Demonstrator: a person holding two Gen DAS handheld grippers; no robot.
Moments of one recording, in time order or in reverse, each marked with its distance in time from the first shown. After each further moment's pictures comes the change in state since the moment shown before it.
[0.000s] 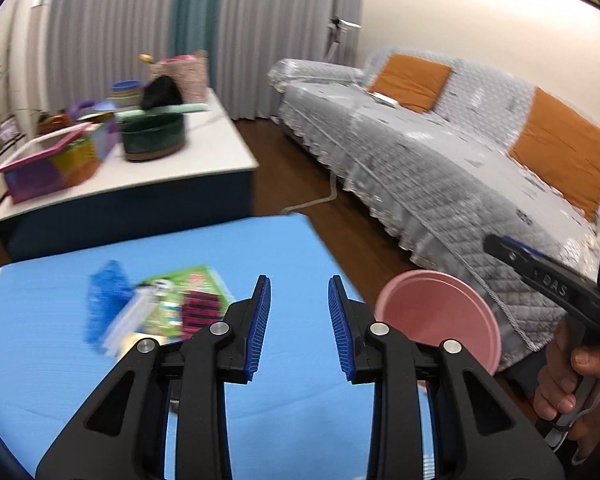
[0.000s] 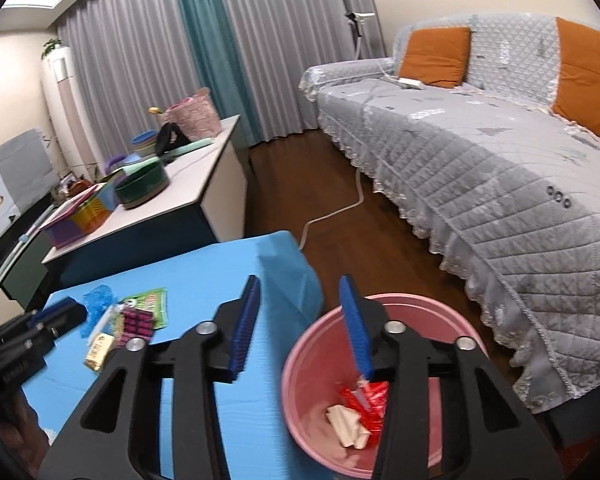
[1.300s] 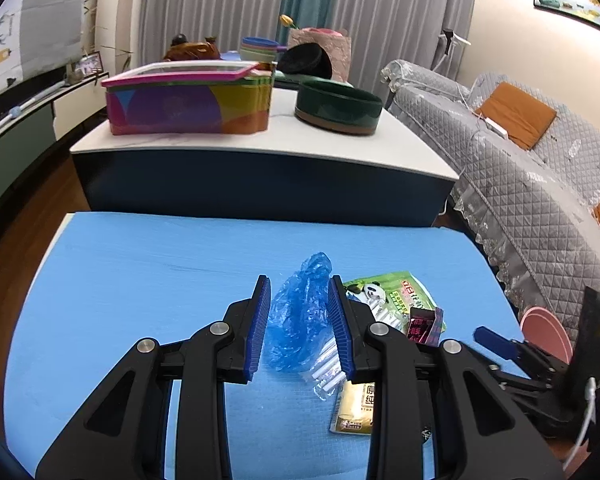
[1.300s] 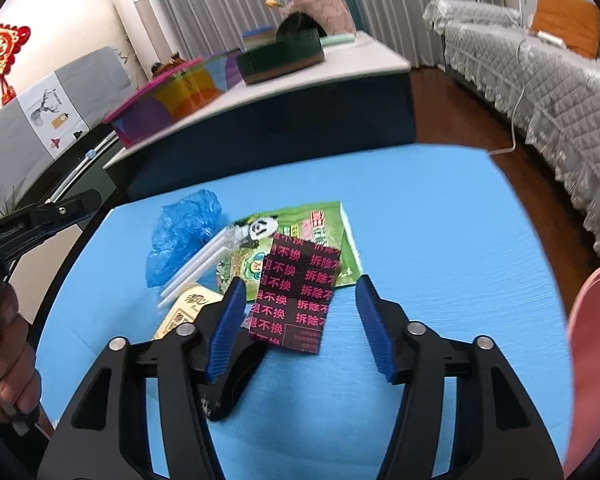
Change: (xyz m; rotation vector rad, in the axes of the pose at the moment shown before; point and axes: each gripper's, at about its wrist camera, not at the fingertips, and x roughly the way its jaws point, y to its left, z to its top) left arm 0.025 0.204 -0.011 -0.220 0.048 0.202; right arm 0.152 0.197 -0.077 -0.146 0.274 0.302
